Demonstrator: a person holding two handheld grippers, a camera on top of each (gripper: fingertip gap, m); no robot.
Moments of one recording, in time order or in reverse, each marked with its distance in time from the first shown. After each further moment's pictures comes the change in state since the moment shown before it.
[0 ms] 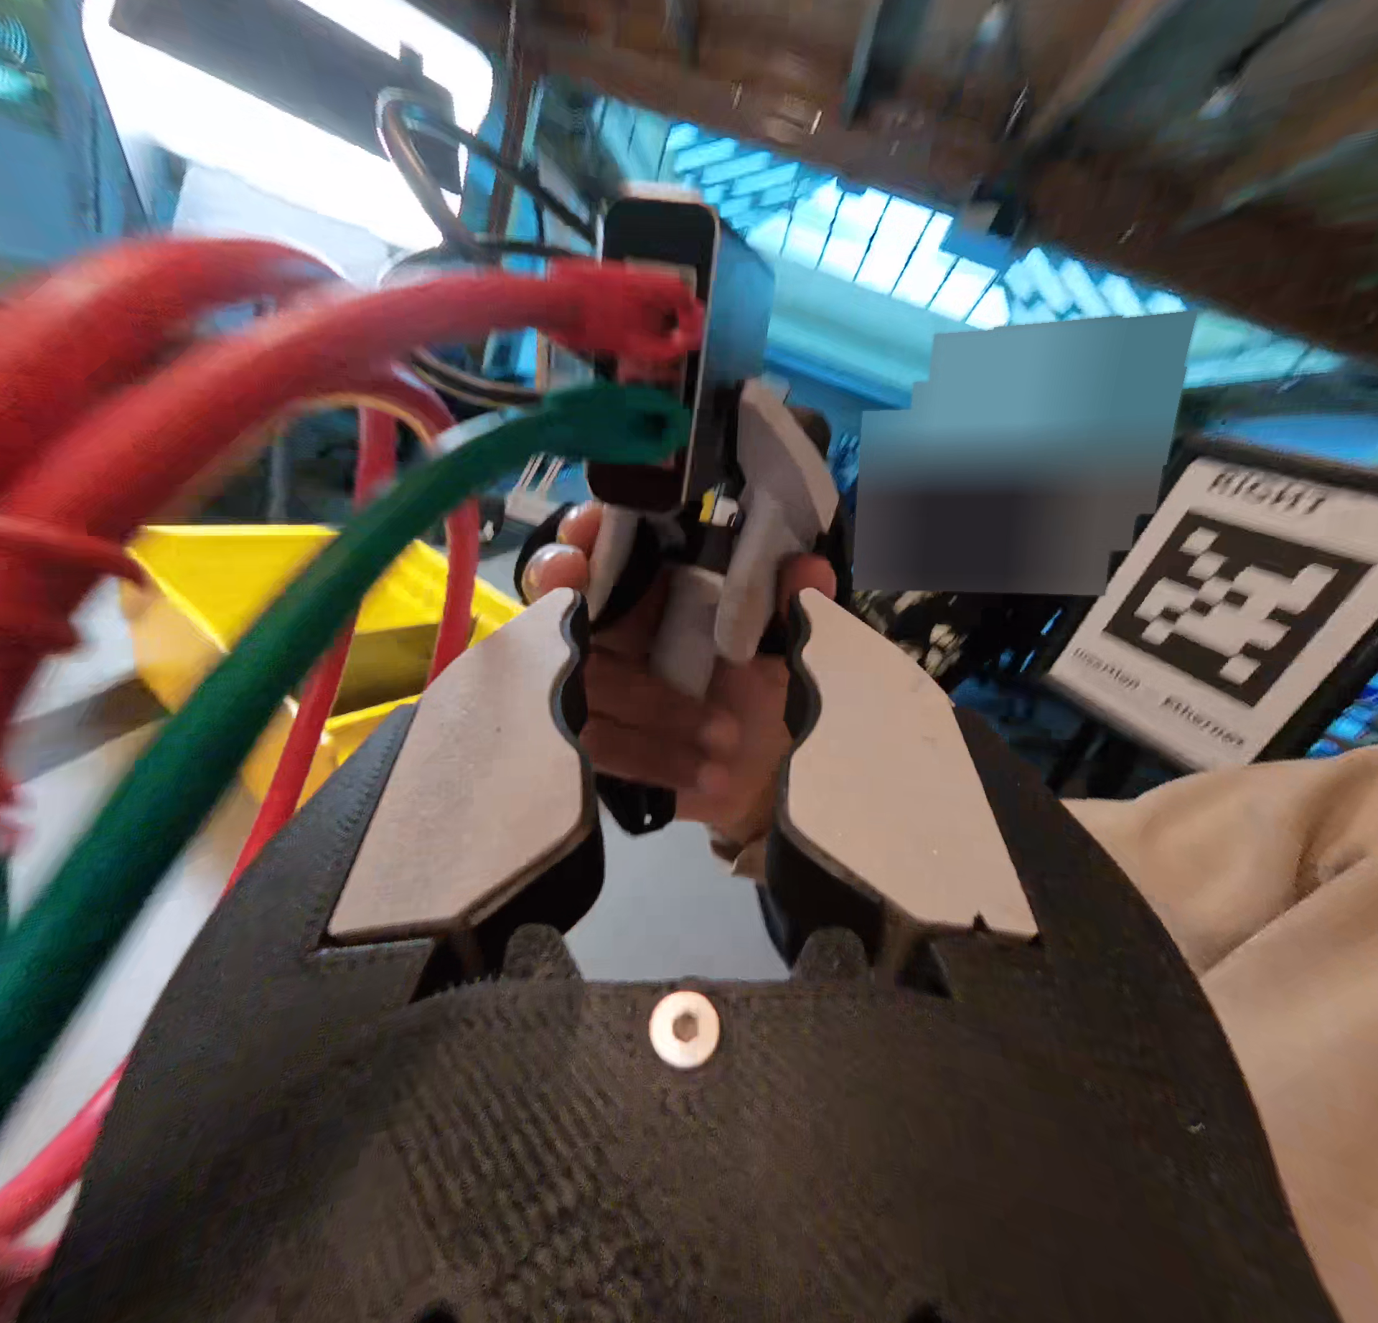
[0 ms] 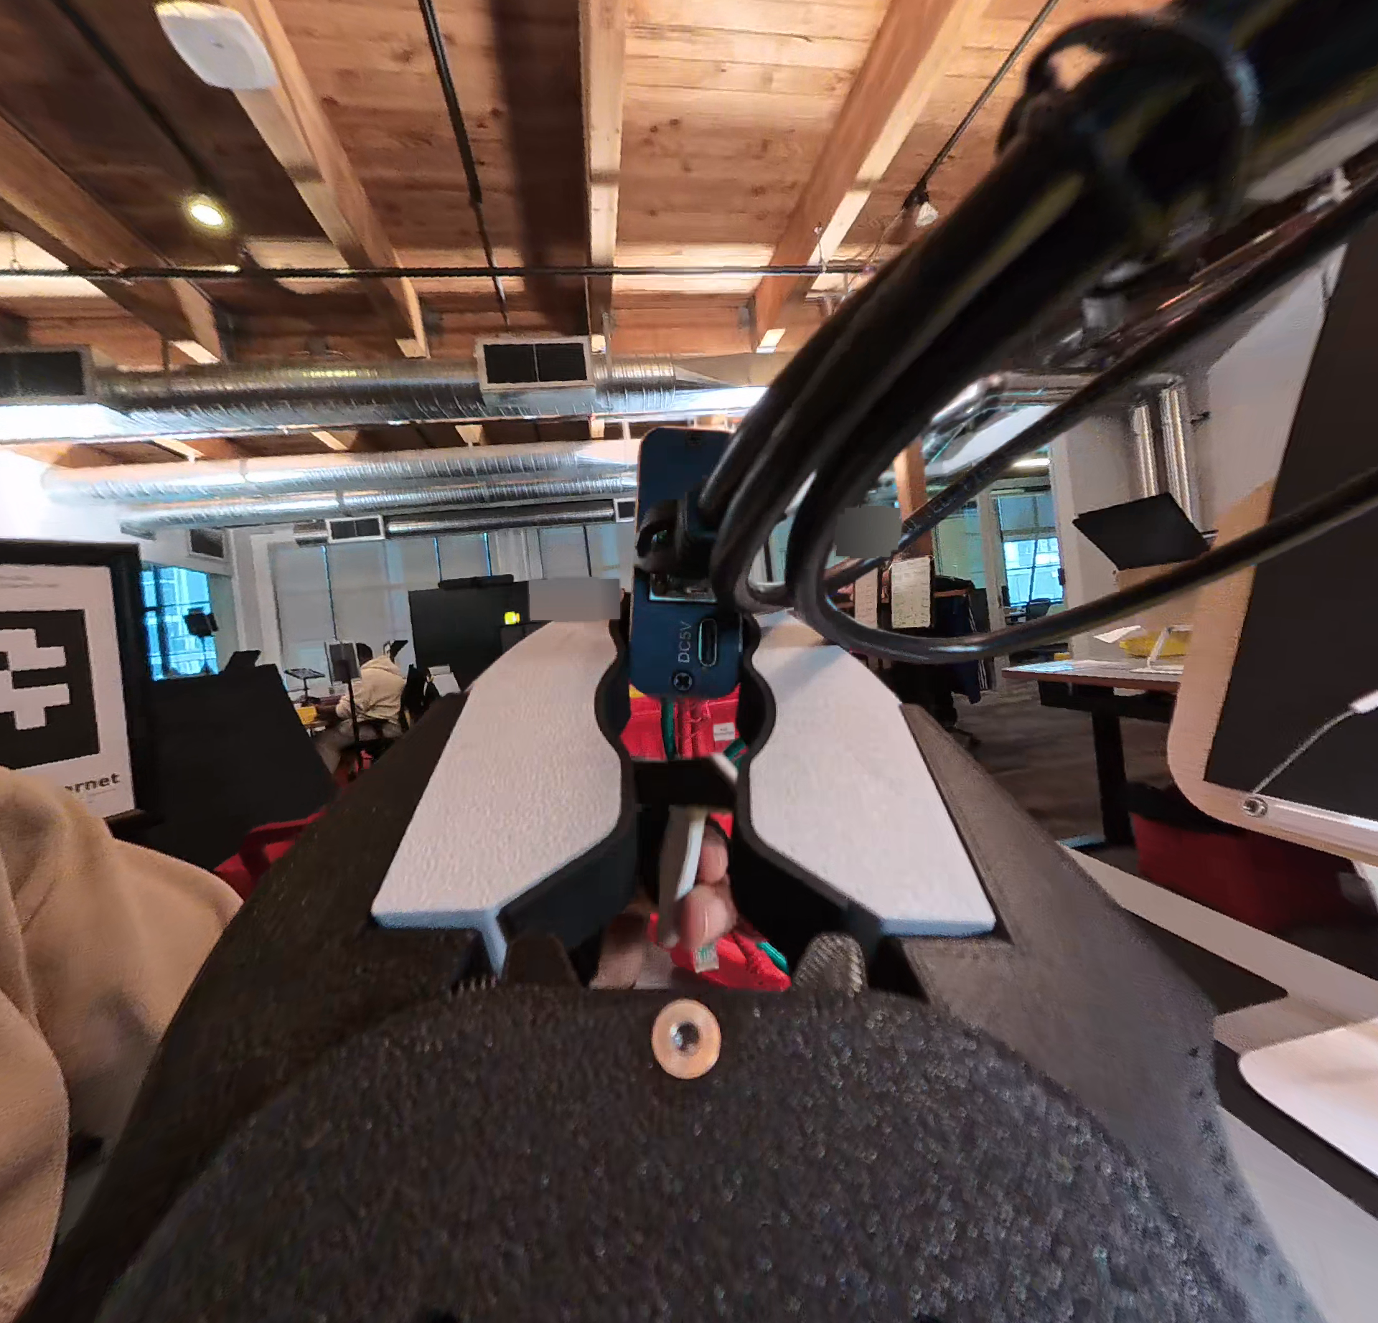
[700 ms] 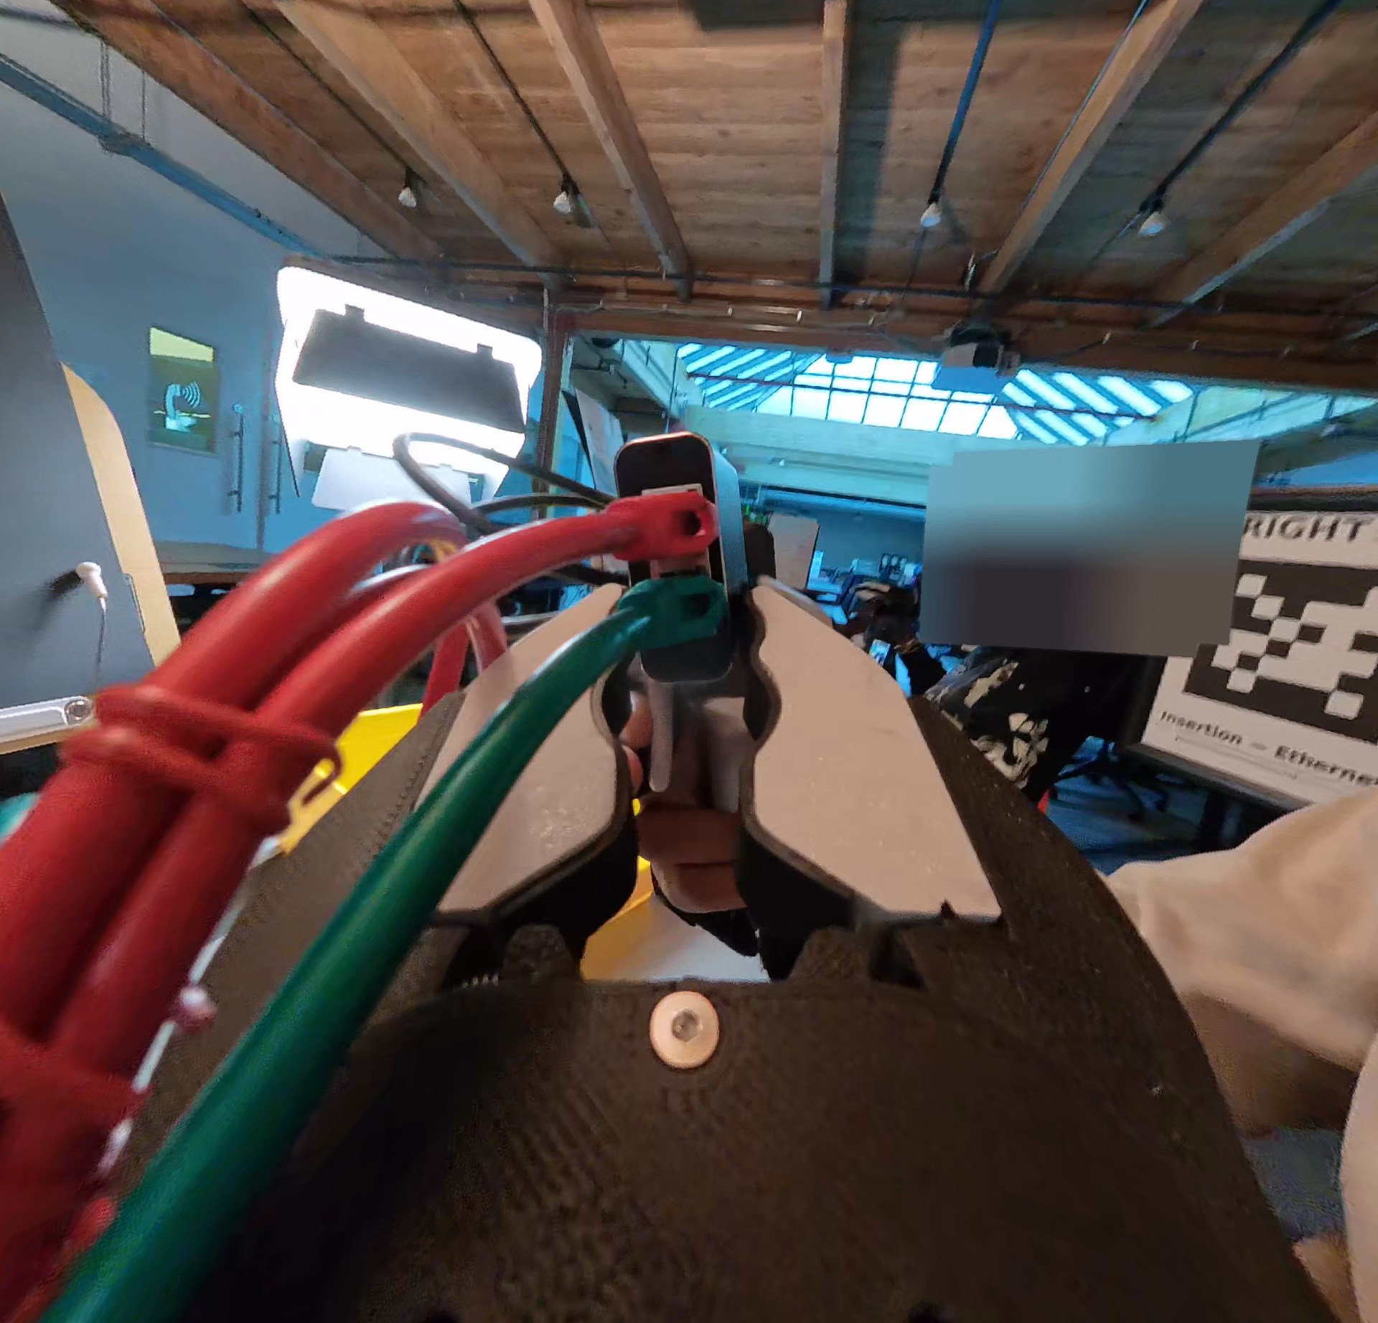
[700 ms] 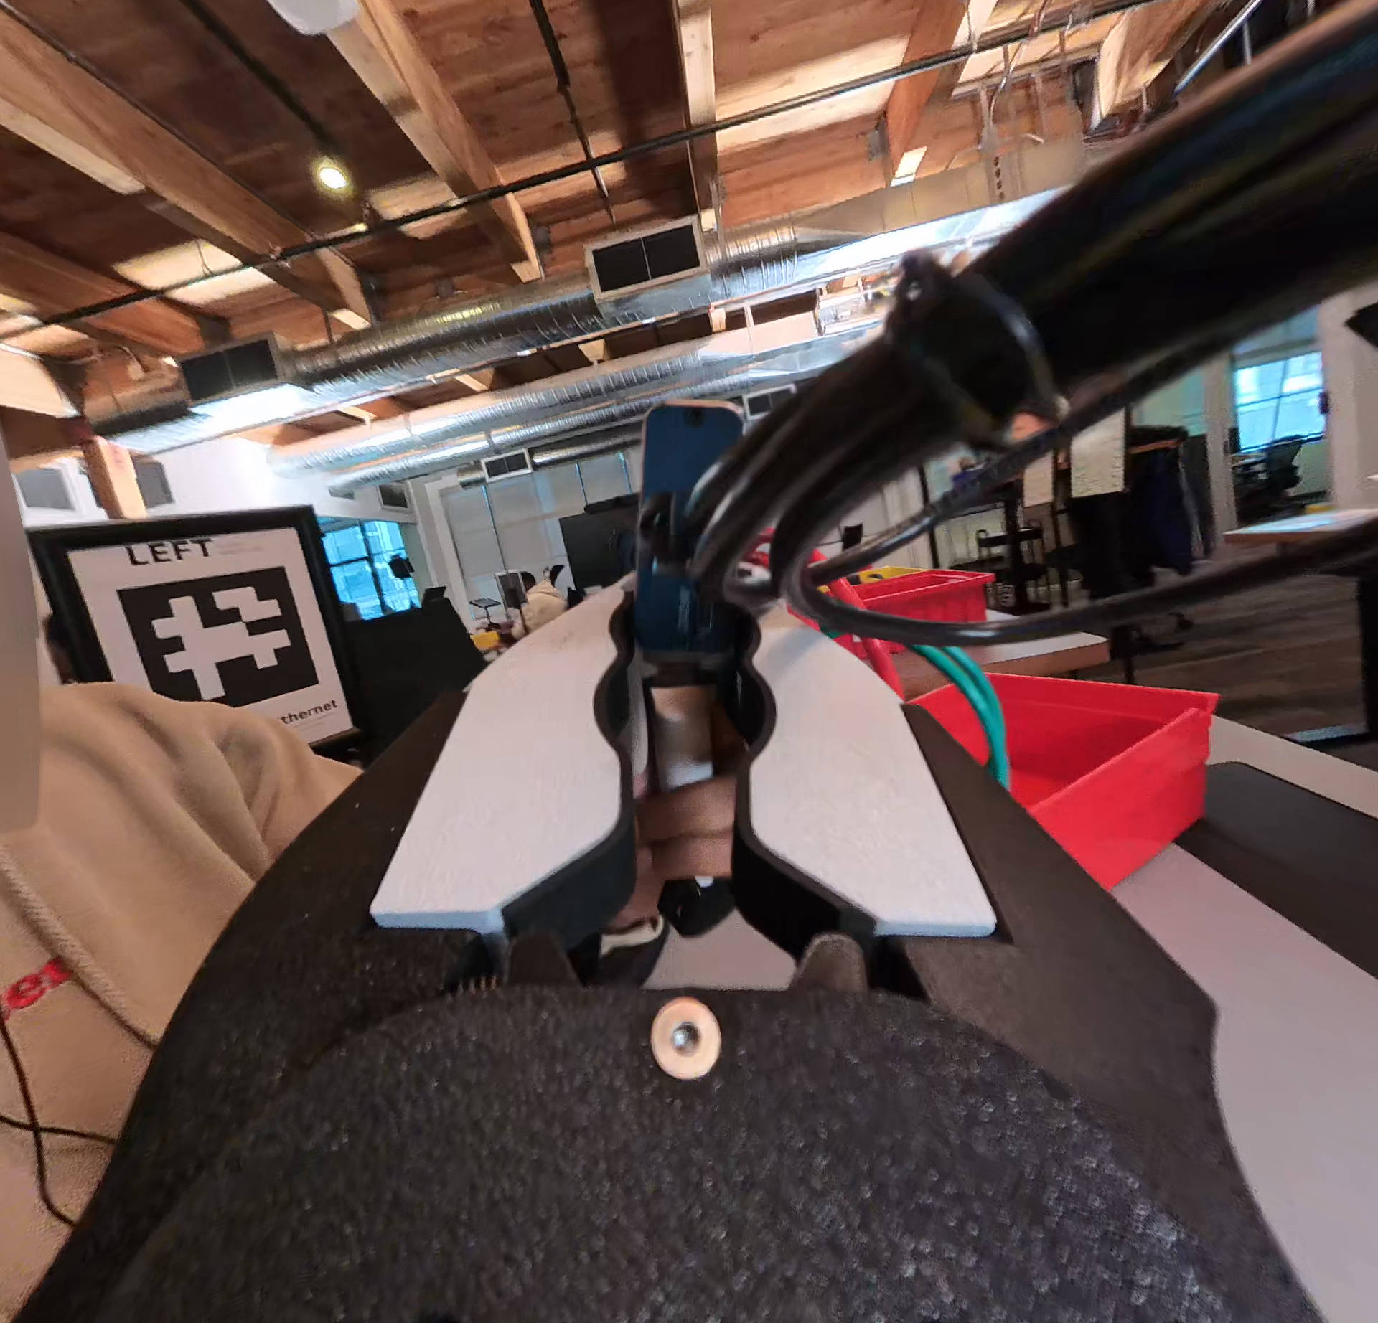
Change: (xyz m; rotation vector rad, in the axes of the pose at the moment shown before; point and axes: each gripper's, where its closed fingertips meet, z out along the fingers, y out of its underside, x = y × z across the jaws) left arm -0.006 -0.038 -0.033 0.237 -0.019 0.189; right arm -0.012 0.033 0.007 -0.162 -0.163 0.208
